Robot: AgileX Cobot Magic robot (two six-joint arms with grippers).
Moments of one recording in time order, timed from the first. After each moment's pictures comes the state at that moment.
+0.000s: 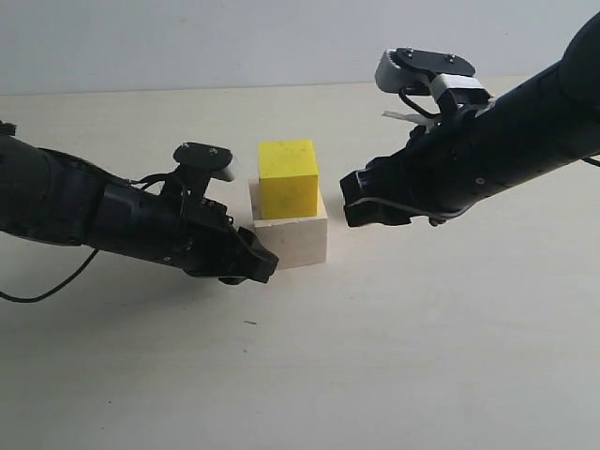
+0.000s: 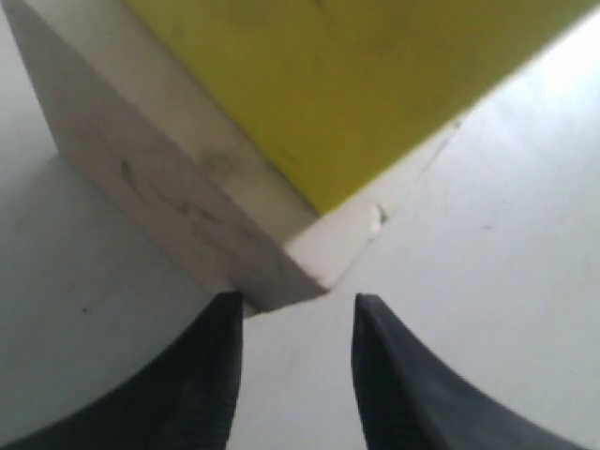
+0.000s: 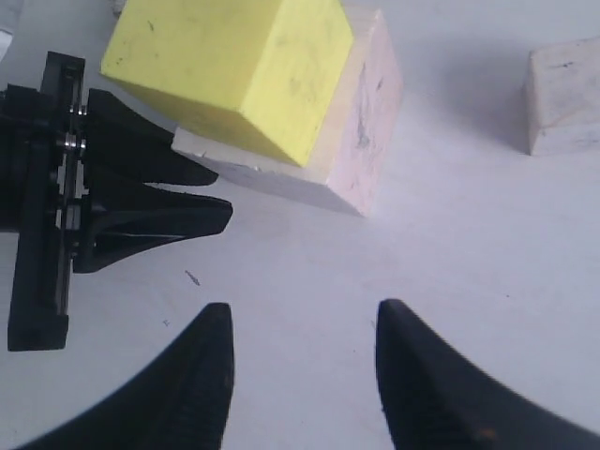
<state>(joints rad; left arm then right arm) -0.53 1.91 -0.84 -1.74 0.41 1.72 0.46 1.52 -0.85 0.69 0.53 -0.44</state>
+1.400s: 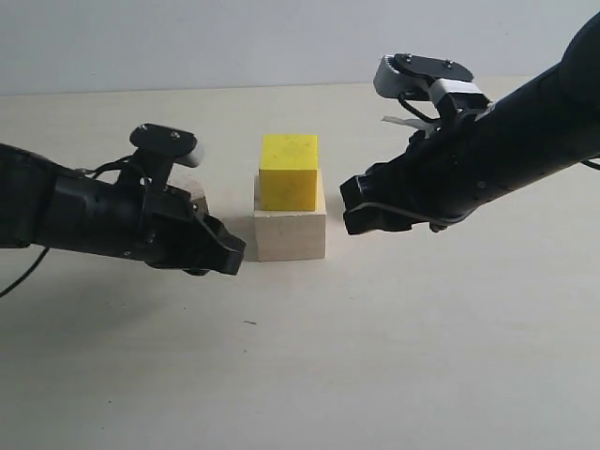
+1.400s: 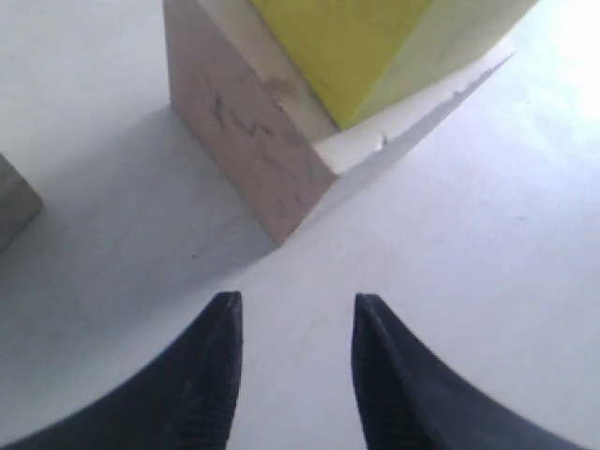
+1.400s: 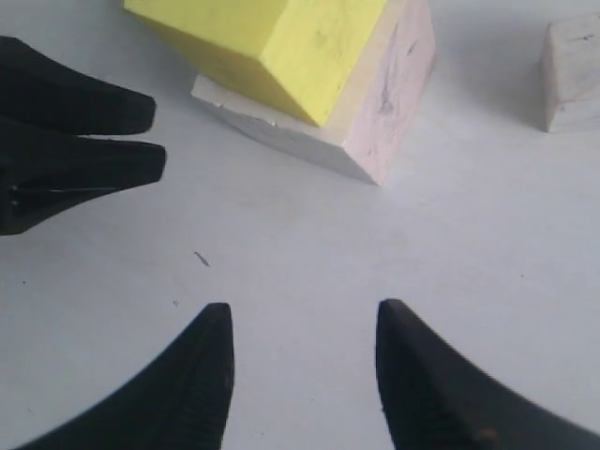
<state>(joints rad) -0.52 1.74 -0.74 -1.72 0.29 1.70 0.46 1.52 -0.85 0.69 0.57 -0.44</state>
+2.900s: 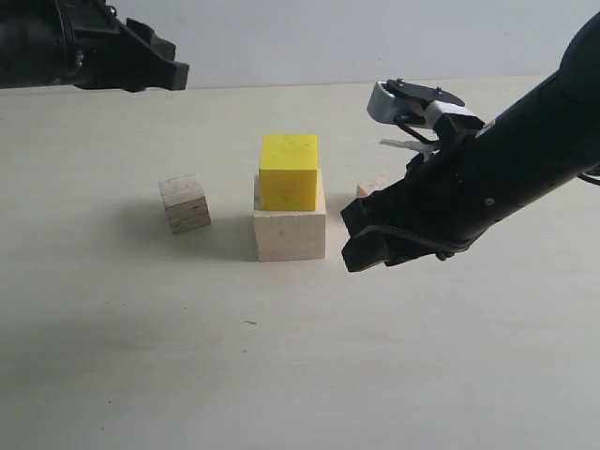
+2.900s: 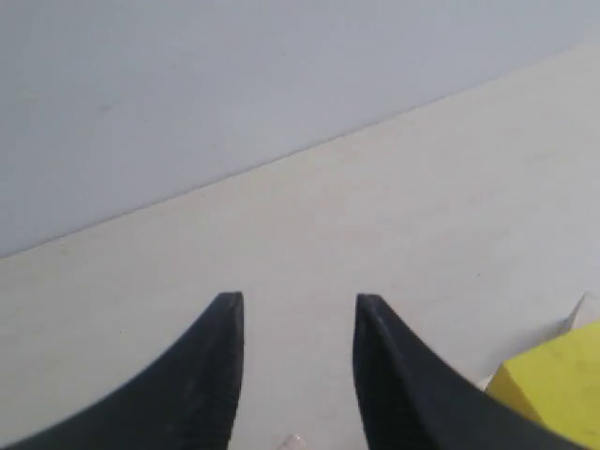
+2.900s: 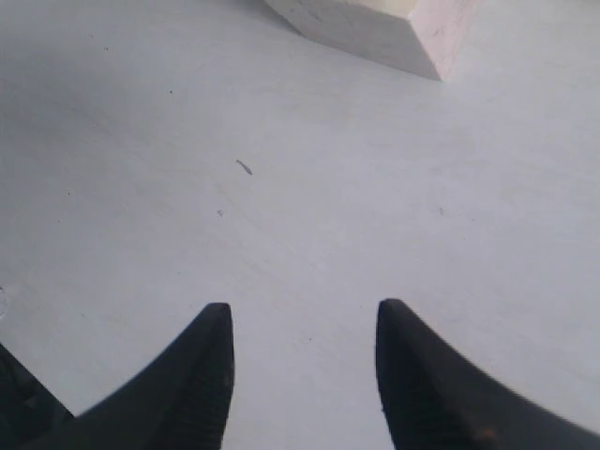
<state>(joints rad) -0.45 1.50 -0.96 -1.74 -0.01 1.80 0.46 1.52 -0.85 0.70 0.73 -0.42</state>
